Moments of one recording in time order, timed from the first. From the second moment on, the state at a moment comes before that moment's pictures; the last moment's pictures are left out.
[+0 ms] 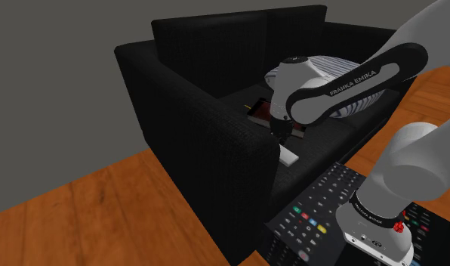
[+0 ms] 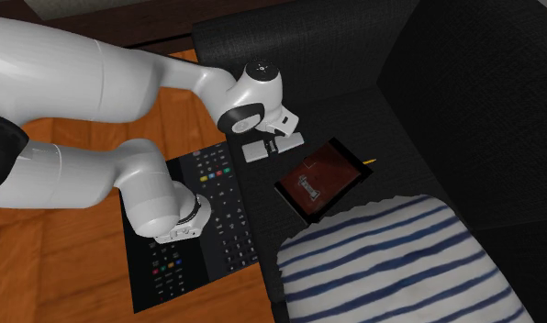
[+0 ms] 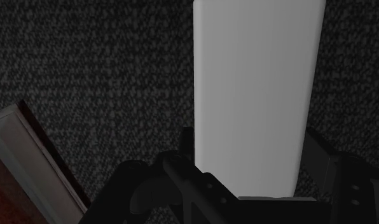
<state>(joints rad) 0.08 -0.47 0.14 -2.84 0.06 2.38 0.23</state>
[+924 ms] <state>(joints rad) 0.09 -0.58 0.13 -2.77 0.06 2.20 0.23</state>
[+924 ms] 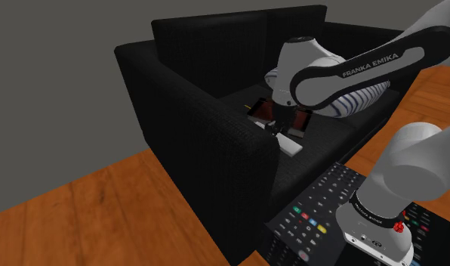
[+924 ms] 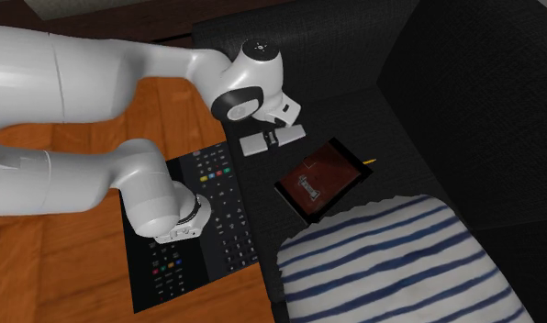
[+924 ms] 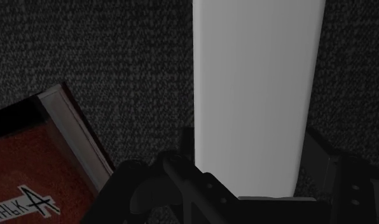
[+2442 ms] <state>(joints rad) 0.00 -0.52 -0.02 -2.51 -0.03 2.00 0.07</state>
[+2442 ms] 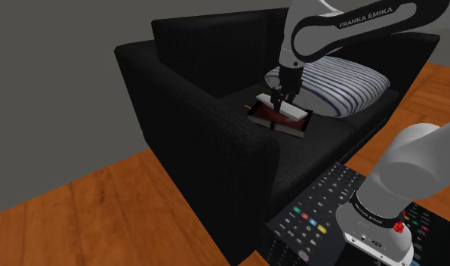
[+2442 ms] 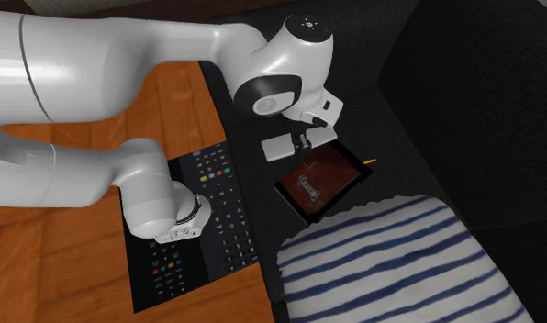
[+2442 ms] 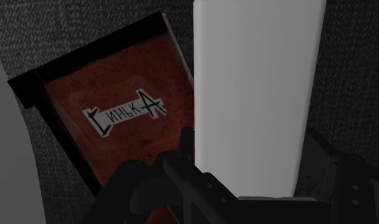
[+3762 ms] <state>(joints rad) -0.05 -0.33 -0.10 -2.54 -0.06 2.22 -0.03</state>
